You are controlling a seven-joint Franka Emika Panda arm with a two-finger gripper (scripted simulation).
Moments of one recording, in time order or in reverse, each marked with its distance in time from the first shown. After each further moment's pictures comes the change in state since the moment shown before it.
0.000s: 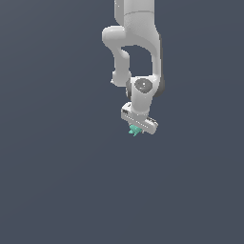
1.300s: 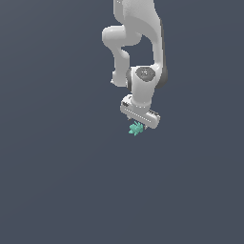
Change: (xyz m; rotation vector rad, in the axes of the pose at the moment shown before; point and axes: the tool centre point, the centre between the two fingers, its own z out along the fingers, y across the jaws) arm 0.001 0.000 -0.049 -0.001 -0.001 -0.004
